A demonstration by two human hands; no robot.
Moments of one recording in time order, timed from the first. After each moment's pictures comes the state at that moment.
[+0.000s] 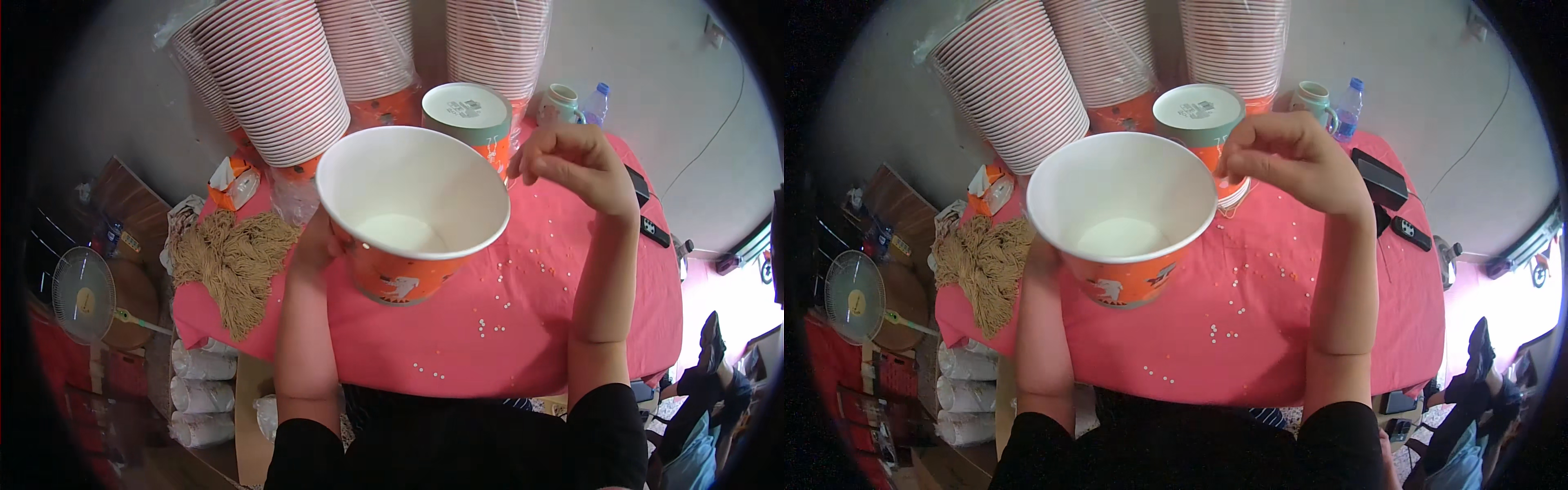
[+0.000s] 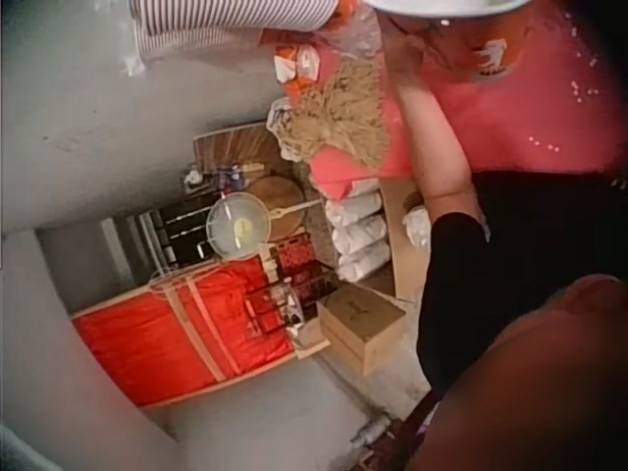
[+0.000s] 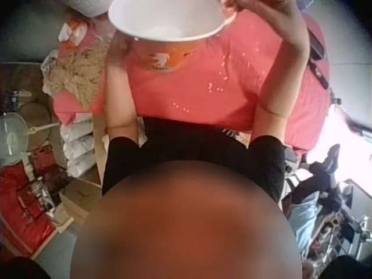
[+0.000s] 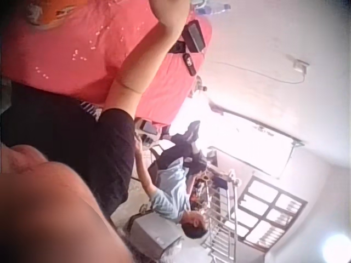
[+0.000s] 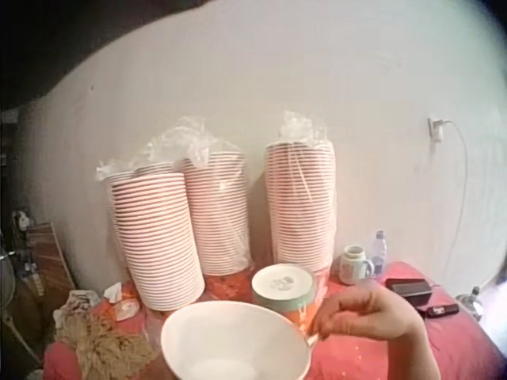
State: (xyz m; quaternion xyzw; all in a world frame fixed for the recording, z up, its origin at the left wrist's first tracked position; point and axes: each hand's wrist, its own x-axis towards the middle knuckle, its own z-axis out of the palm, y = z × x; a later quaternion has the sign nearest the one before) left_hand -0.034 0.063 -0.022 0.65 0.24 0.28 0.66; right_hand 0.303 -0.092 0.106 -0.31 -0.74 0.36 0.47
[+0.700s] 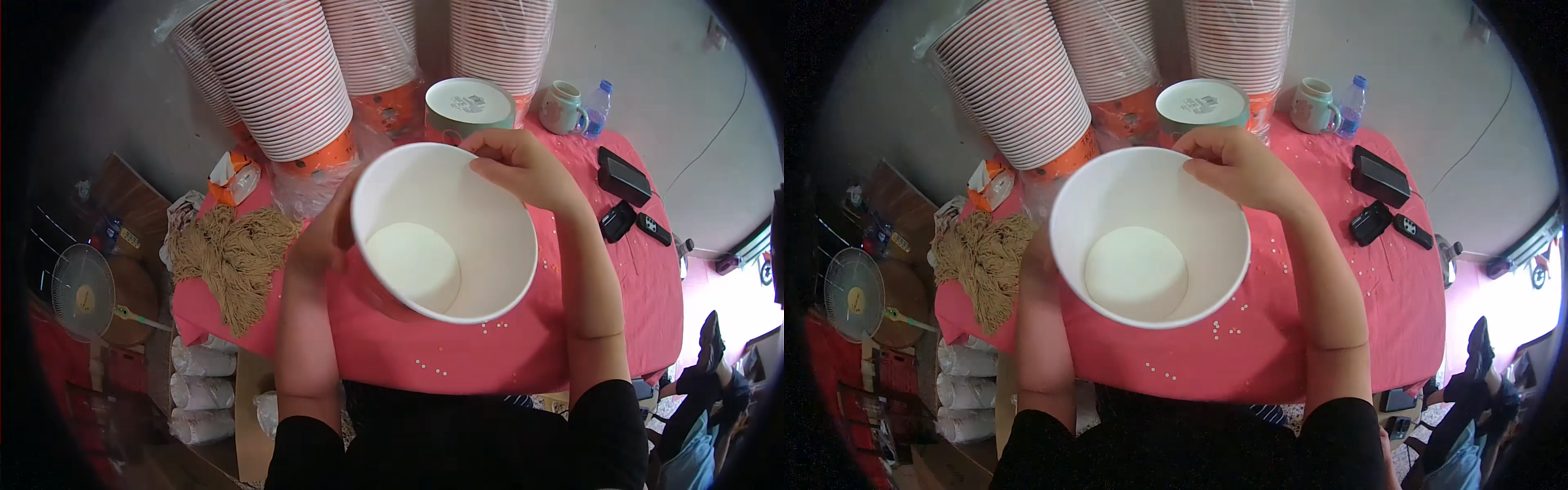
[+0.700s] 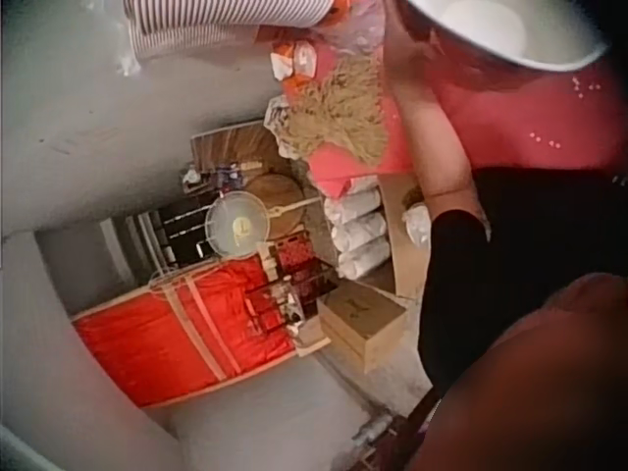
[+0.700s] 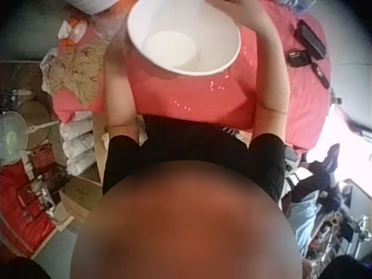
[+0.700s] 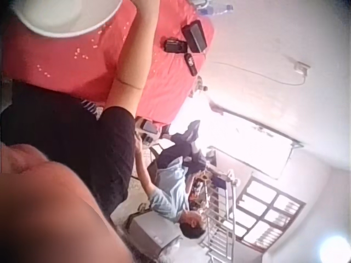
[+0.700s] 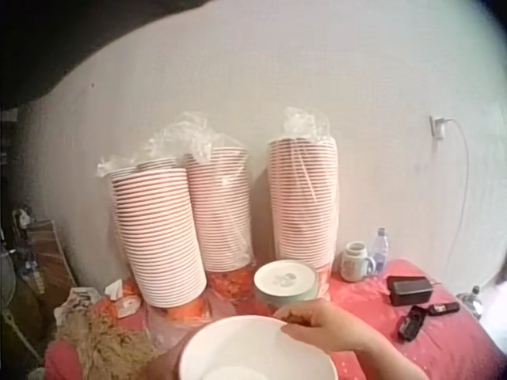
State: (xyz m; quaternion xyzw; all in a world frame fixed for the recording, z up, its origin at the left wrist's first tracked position) left_hand -0.020 0.020 0.013 0.64 0.03 0.33 0.69; right_hand 0.267 -0.049 0.069 -0.45 -0.70 0.37 0.41
